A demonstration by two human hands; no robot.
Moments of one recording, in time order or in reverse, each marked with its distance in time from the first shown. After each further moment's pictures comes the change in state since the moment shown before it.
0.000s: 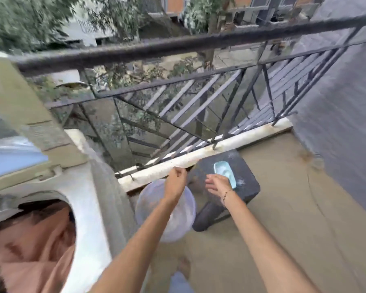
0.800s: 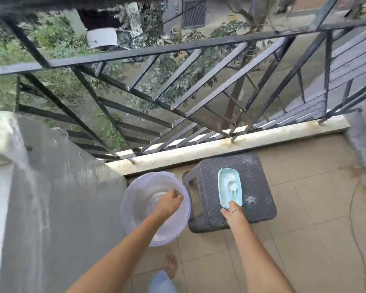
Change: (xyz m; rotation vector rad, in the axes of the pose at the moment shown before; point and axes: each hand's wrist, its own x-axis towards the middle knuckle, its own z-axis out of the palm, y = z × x) left_hand 0.103 -0.072 0.088 0.348 -0.143 -0.320; right_hand 0.197 0.070 -0.071 0.077 0.228 0.462
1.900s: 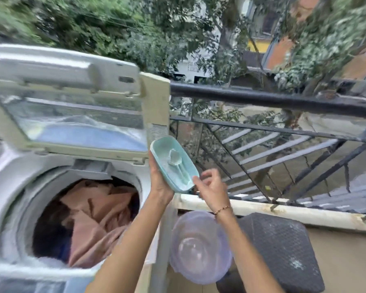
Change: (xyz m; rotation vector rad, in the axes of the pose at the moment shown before) left_hand -0.186 -0.050 -0.268 -1.665 0.170 0.637; right_hand -0.413 0.045 0.151 -0.592 -0.502 -1.221
